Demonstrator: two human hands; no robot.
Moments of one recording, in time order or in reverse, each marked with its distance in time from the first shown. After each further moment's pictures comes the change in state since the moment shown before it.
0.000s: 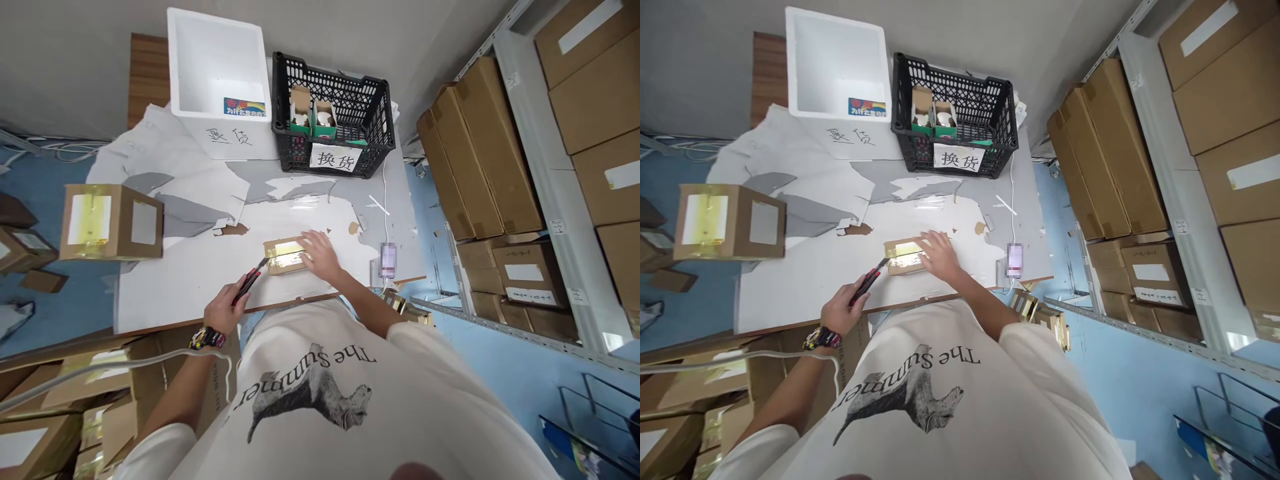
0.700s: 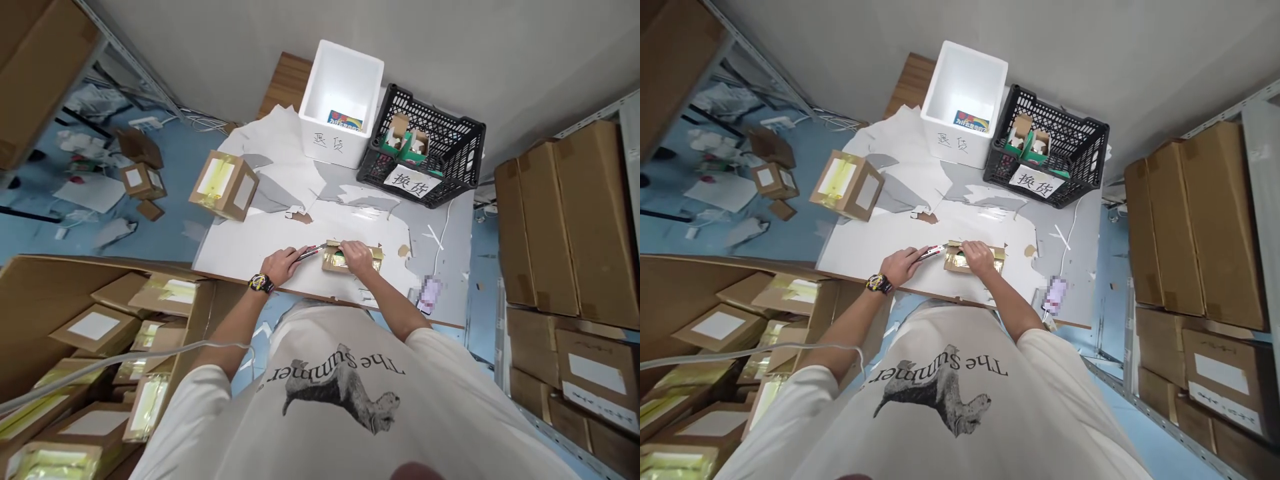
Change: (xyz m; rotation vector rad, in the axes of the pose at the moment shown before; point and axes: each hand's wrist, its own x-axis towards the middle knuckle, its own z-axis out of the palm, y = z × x) left_hand 0.044 -0.003 -0.010 0.123 -0.105 0.049; right_hand 0.049 -0.012 0.041 -0.095 -0.126 -0.148
